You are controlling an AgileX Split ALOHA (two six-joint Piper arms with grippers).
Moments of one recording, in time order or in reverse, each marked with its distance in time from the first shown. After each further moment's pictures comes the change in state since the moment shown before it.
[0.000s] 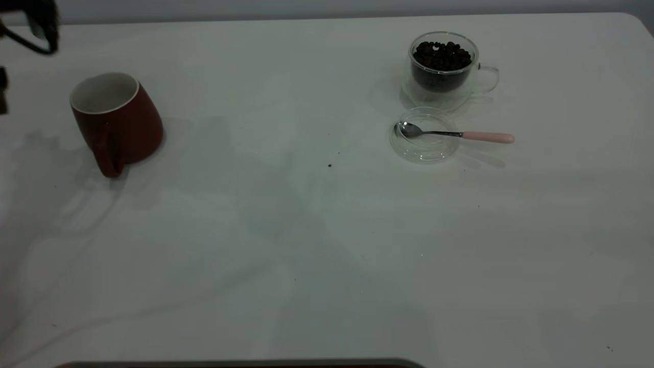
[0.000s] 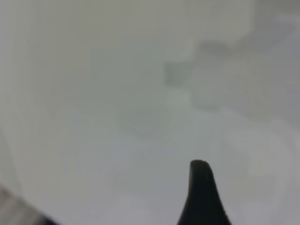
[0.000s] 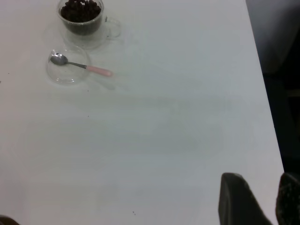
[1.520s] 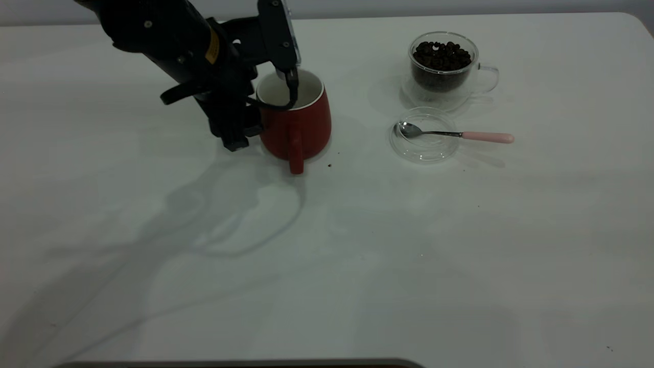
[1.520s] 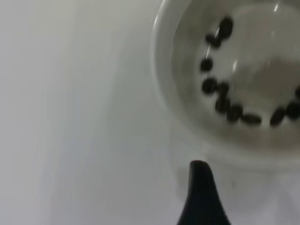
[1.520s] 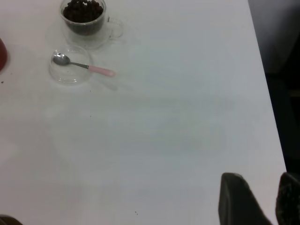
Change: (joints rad) left arm -0.449 0.175 -0.023 0.088 -0.416 -0.405; right arm 0.000 0.000 0.000 0.008 0.000 0.000
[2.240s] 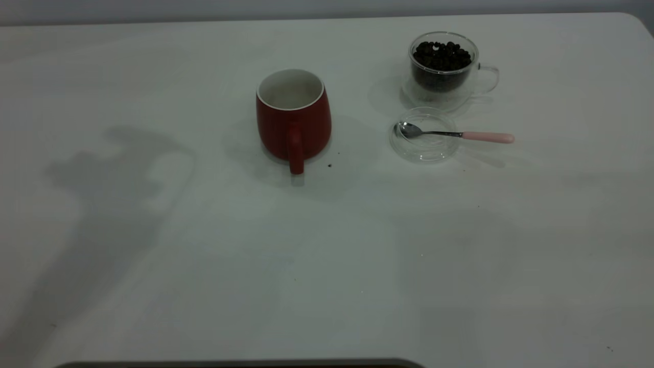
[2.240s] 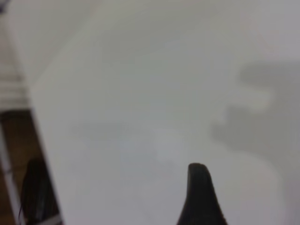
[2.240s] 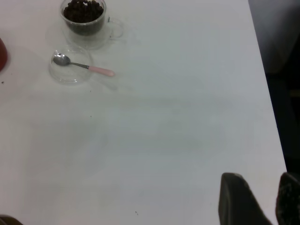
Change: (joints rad) left arm 0.125 -0.615 0.001 -0.024 0.819 -0.587; right arm 0.000 0.000 0.000 0.001 0.000 0.000
